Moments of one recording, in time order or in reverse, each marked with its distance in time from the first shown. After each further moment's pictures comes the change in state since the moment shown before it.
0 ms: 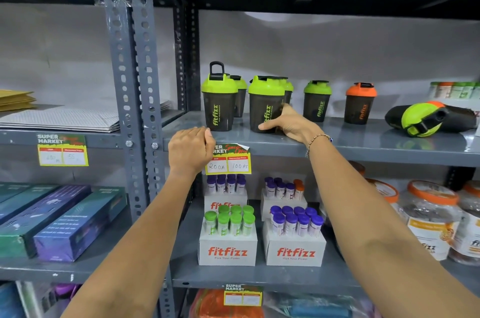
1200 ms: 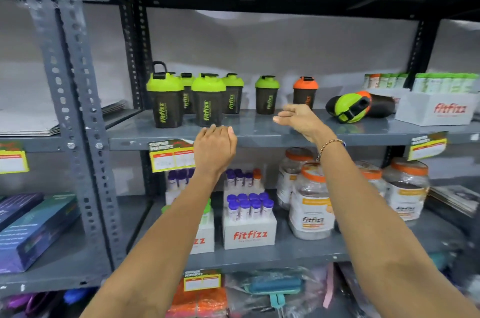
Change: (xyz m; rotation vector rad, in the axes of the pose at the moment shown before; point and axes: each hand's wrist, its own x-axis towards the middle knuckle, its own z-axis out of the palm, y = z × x) left_hand 0.004 0.167 -0.005 -0.149 -0.134 0.036; right_hand -0.095 0.016 -0.130 -0.198 0.222 -0.020
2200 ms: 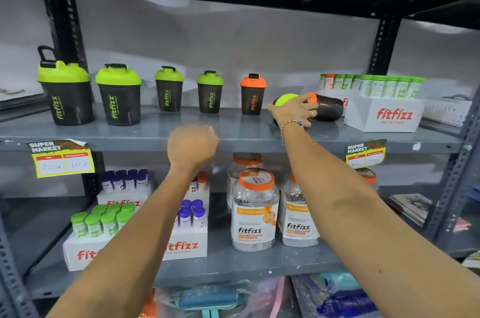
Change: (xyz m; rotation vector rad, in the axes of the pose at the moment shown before) left_hand 0.030 0.138 0.073 0.037 0.044 -0.035; right_hand 0.060 0.055 -0.134 -0.427 0.741 0.309
